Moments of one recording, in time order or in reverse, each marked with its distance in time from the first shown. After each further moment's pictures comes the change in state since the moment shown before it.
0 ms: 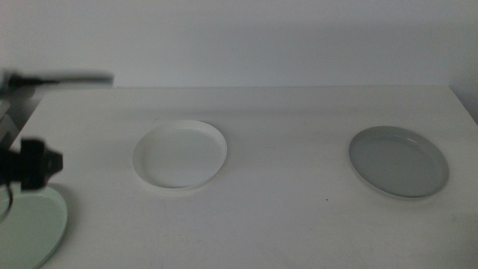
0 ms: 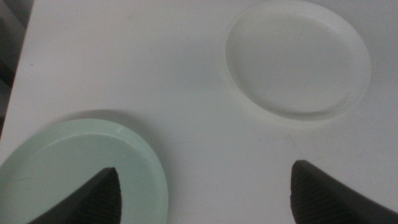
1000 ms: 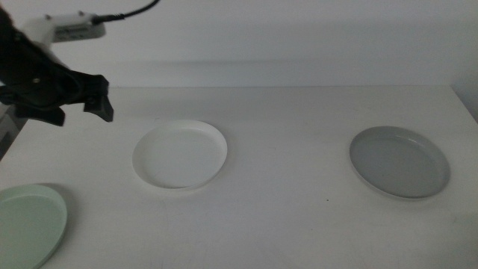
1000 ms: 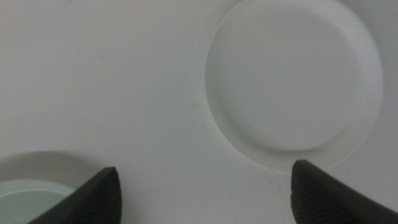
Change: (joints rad) left arm 0.000 0.700 -0.641 -0.075 0.319 0.008; right arm 0.000 0.000 0.000 0.000 0.000 0.000
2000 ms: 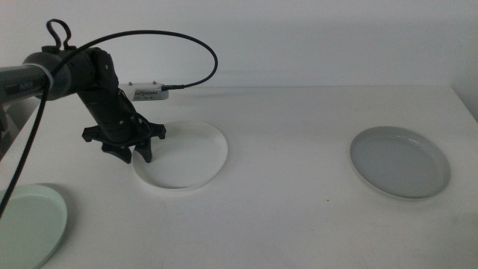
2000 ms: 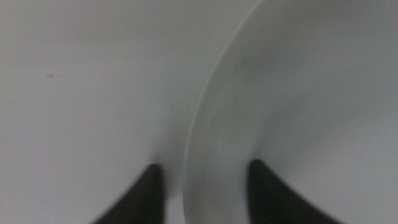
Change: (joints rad) left arm -0.099 0.539 -0.239 0.047 -0.051 -0.058; right arm 0.000 0.000 0.000 0.000 0.000 0.000
